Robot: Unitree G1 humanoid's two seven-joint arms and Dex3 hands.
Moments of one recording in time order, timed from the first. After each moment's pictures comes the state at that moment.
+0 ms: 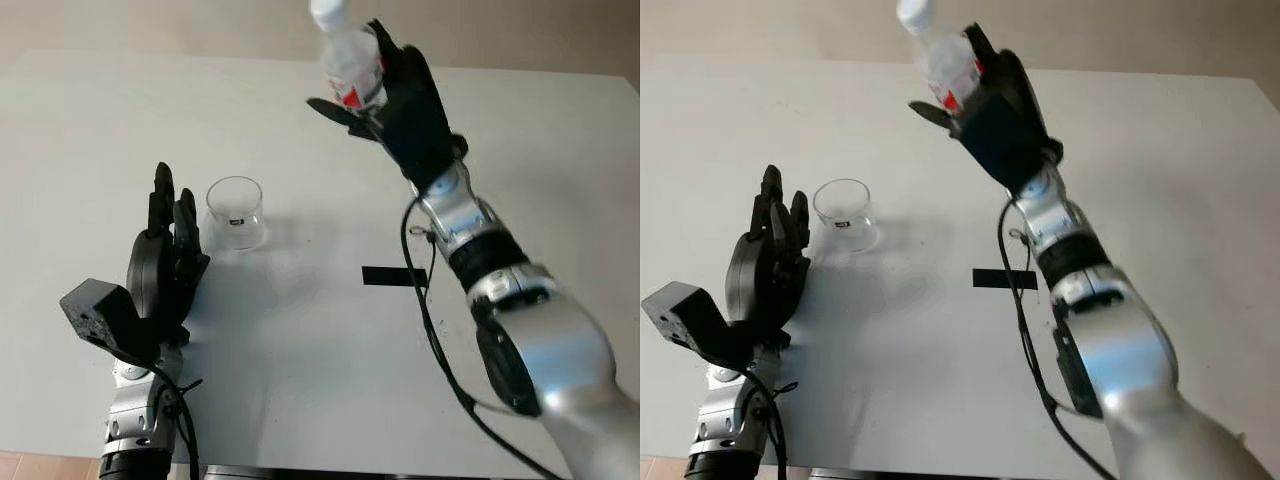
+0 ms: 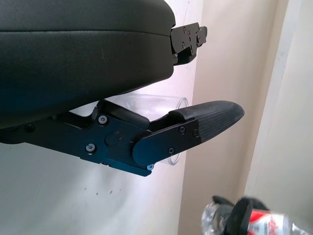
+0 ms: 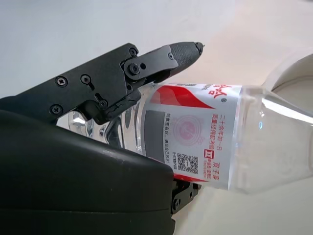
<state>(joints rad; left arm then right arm) -0.17 0.09 0.20 0.13 -0.24 -0.14 -0.16 -0.93 -0.23 0.07 0.84 -0.13 -0.31 -0.04</state>
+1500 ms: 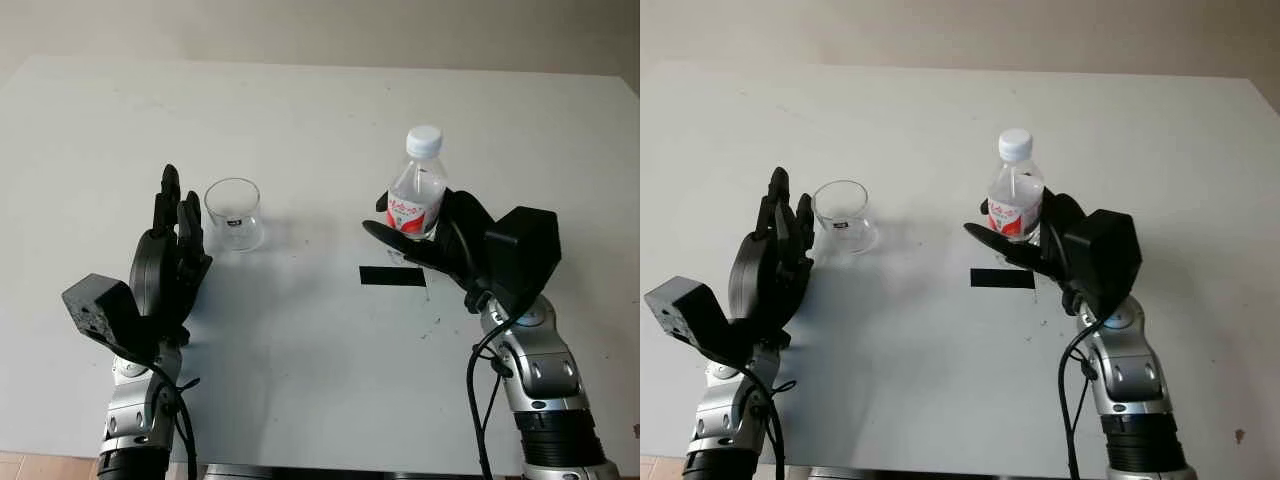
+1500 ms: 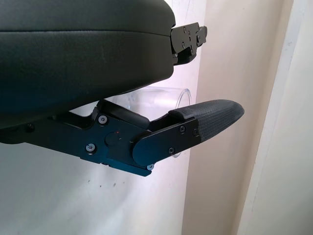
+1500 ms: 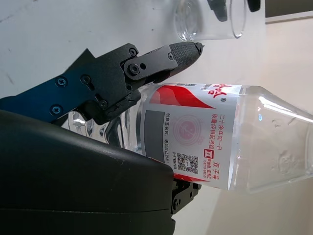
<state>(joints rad) -0.18 0.09 0.20 0.13 -0.24 -0.11 -0.18 -0.29 -0.24 -0.01 0.00 0.04 0.27 0.21</state>
